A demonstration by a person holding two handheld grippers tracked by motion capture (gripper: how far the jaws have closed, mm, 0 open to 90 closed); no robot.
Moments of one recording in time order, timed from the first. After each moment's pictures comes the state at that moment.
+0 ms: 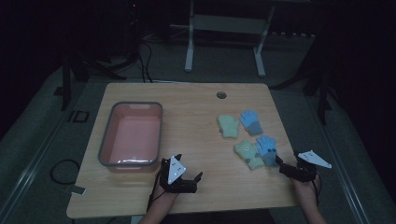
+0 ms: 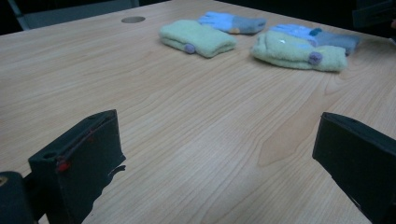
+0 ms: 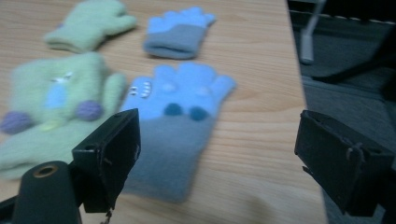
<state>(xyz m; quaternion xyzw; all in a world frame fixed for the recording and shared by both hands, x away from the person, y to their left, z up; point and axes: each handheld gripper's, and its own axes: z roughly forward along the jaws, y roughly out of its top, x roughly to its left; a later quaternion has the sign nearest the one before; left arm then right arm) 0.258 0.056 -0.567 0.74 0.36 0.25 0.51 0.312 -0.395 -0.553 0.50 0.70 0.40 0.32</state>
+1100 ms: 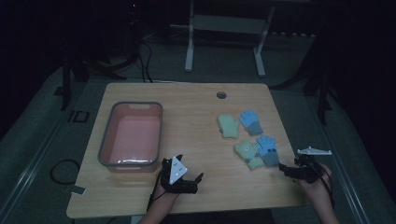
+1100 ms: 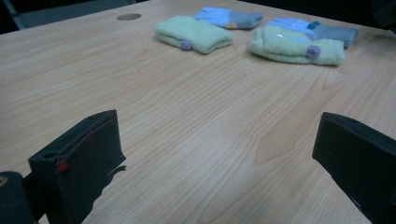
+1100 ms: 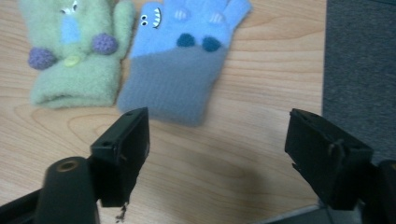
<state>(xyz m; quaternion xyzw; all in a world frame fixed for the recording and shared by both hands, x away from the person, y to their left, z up) 0.258 0.054 -0.567 0.75 0.35 0.24 0.50 0.312 -0.395 -0.519 0.54 0.77 0.28 0.19</state>
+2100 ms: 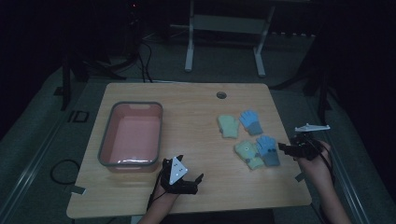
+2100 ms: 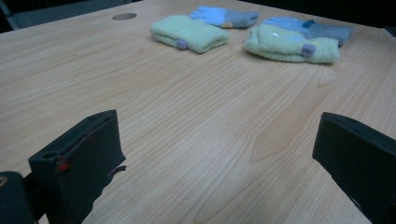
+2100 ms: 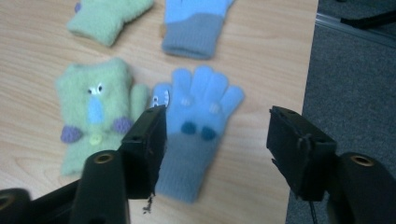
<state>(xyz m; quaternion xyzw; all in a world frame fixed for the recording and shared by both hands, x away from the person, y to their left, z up) 0.257 0.054 -0.567 0.76 0.34 0.24 0.50 0.357 -0.374 -0.459 0.51 0.79 0.27 0.21</state>
